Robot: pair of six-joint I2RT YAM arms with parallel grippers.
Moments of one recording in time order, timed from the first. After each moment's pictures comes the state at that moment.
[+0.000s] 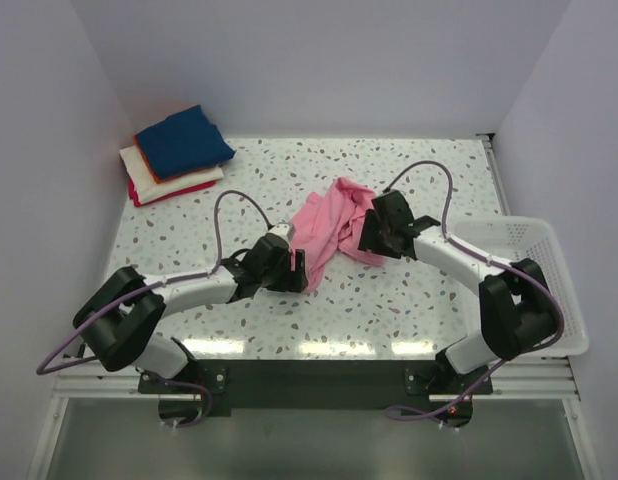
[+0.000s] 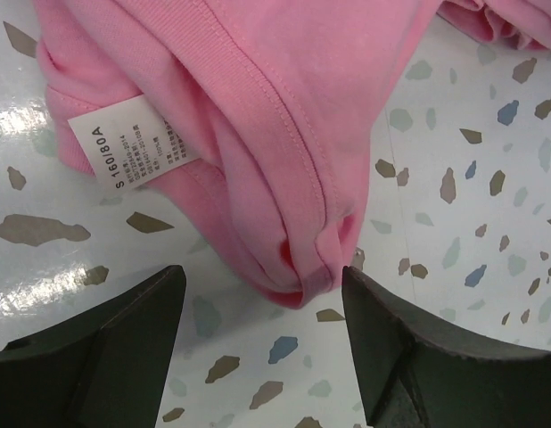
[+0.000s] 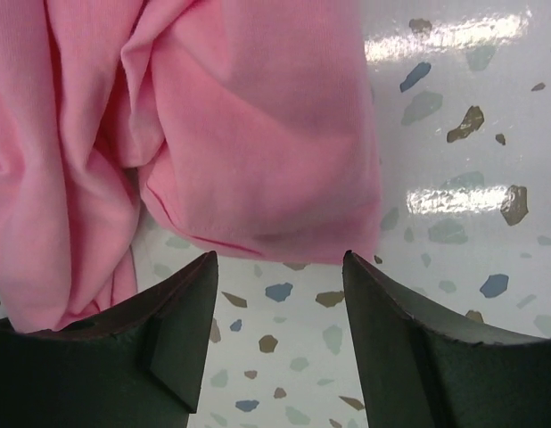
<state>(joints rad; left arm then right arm) -0.76 1.45 0.66 -0.05 -0.06 -0.60 0.47 1.51 0.95 -0.43 0.15 0.64</state>
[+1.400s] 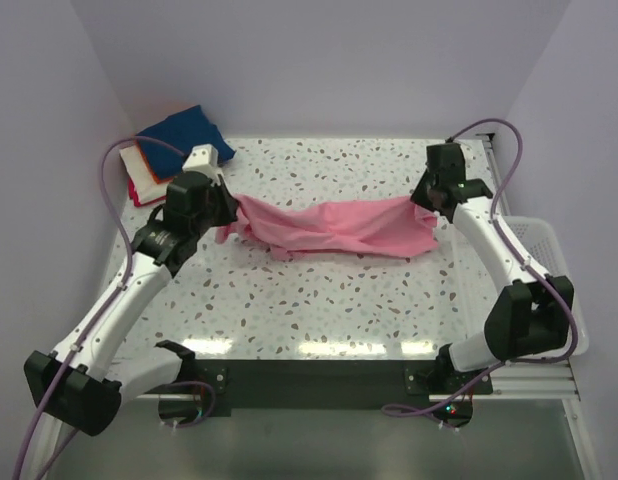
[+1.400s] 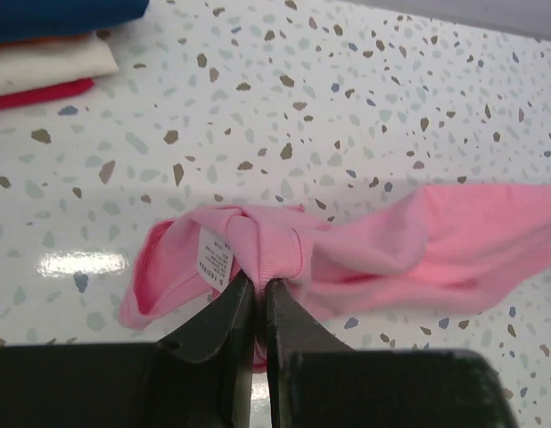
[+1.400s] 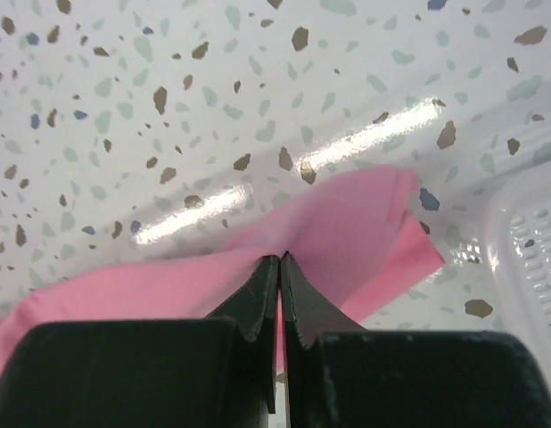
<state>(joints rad) -0.39 1.09 1.02 -0.41 -0.14 -0.42 0.18 1.48 1.25 -0.59 0.26 0.59</state>
